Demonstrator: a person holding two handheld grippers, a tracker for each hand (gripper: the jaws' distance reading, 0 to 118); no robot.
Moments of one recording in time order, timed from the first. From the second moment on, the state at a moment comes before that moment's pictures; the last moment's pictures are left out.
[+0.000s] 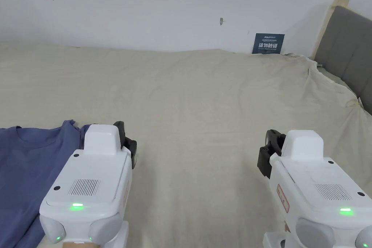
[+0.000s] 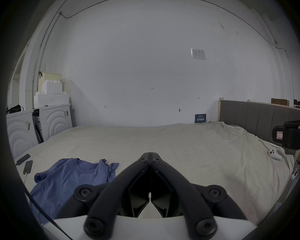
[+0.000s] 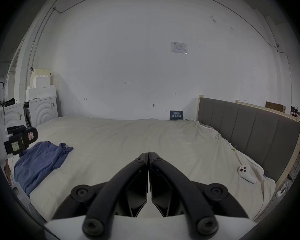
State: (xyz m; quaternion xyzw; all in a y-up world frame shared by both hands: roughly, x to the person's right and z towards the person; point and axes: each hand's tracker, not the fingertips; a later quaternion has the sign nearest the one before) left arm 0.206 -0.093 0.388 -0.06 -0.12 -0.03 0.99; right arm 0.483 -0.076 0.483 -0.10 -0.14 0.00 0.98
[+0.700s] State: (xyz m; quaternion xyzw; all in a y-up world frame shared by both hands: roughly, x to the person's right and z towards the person) left arm 0.143 -0.083 0.396 -0.06 -0.04 -0.03 1.00; right arm 0.434 -0.062 0.451 -0.10 -0.05 0.02 0.99
